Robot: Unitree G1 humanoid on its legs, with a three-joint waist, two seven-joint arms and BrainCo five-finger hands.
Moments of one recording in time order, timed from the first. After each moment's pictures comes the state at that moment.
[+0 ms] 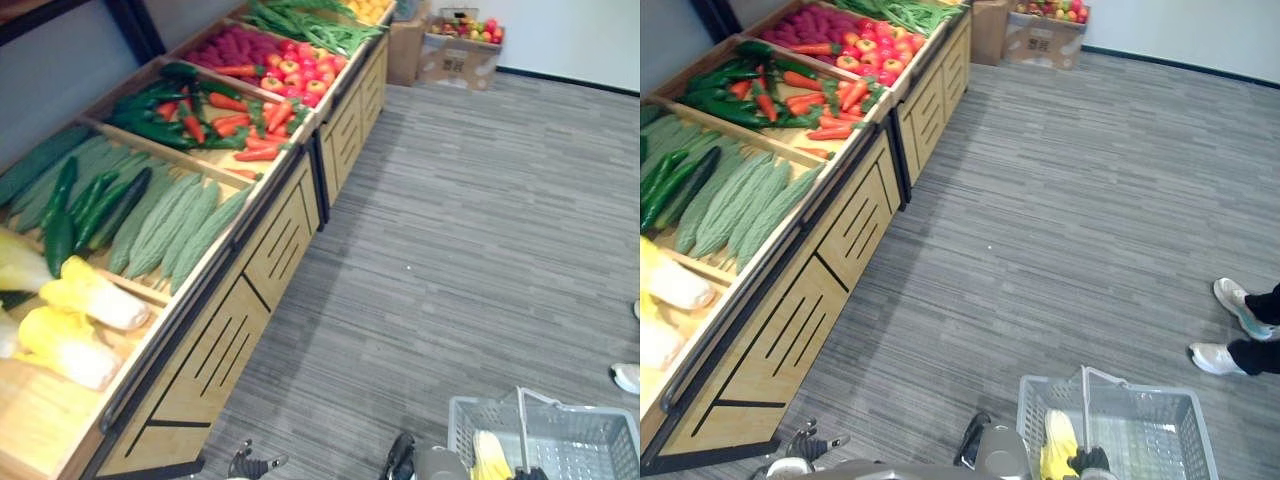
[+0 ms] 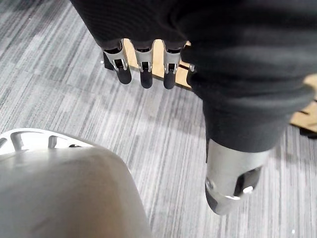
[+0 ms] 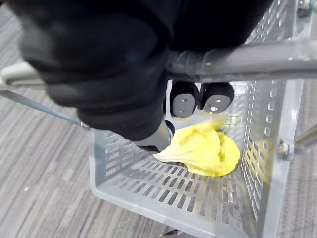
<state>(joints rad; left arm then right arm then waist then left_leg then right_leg) 0.09 0.10 0.22 1.11 0.24 -0.13 0.12 0.11 -0.17 -0.37 1.12 -0.27 -0.09 -0.10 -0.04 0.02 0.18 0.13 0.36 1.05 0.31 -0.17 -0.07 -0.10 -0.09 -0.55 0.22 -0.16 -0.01</state>
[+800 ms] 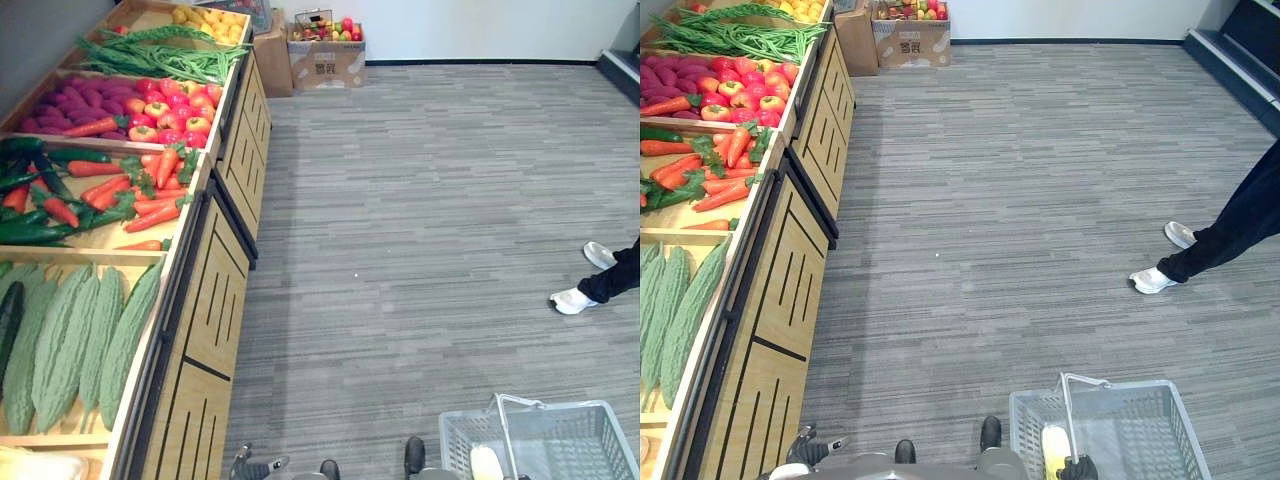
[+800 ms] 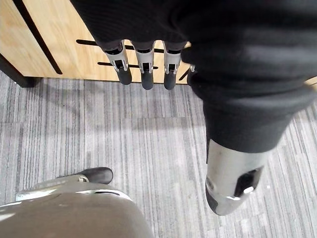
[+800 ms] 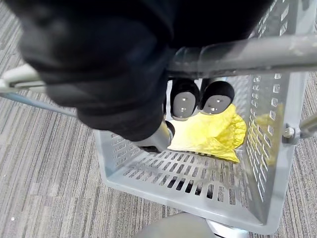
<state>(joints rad) 0.12 0.09 0.22 1.07 0.18 -0.15 0.14 0.14 -0.17 -0.27 1.11 -0.26 -0.12 -0.08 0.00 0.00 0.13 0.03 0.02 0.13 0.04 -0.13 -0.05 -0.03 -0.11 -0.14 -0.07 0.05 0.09</state>
